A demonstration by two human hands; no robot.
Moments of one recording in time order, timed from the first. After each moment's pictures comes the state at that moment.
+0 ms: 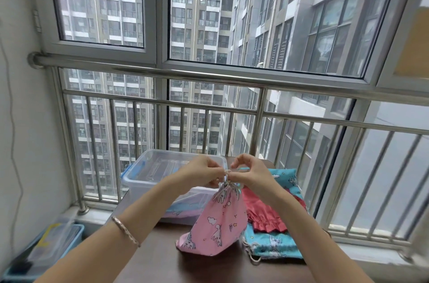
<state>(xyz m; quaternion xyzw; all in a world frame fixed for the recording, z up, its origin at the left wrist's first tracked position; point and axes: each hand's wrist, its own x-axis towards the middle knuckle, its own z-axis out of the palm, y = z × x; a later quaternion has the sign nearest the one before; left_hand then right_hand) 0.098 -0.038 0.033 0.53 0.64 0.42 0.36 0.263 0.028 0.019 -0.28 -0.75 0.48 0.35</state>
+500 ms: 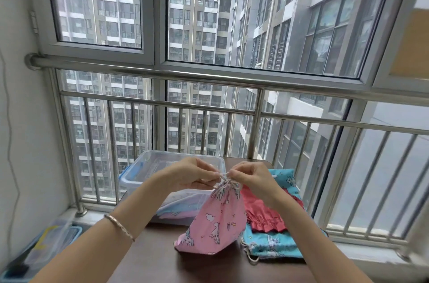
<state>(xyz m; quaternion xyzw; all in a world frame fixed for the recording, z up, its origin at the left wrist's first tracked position) 0.077 -0.045 0.038 0.49 0.59 0.40 0.50 0.274 0.034 0.013 -0.28 -0.80 0.41 0.34</state>
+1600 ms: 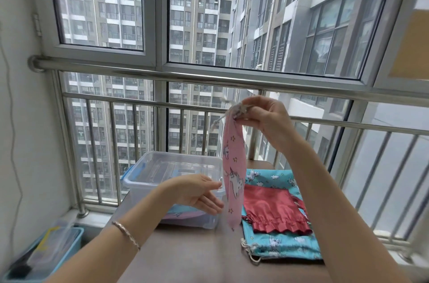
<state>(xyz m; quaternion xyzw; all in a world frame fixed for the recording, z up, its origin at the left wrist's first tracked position) 0.086 -0.041 0.011 0.45 0.58 0.33 0.60 0.267 0.032 0.141 -0.14 -0.68 0.55 0.47</state>
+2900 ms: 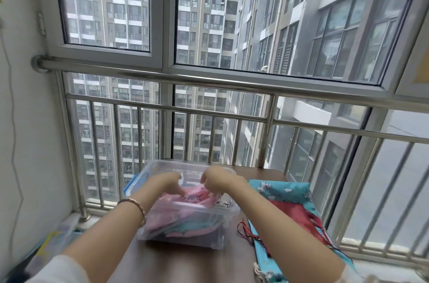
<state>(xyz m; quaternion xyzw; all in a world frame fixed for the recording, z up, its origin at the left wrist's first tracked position) -0.047 0.038 -0.028 0.53 0.83 -0.02 0.16 0.115 0.098 -0.001 -0.37 -0.93 0.06 -0.04</state>
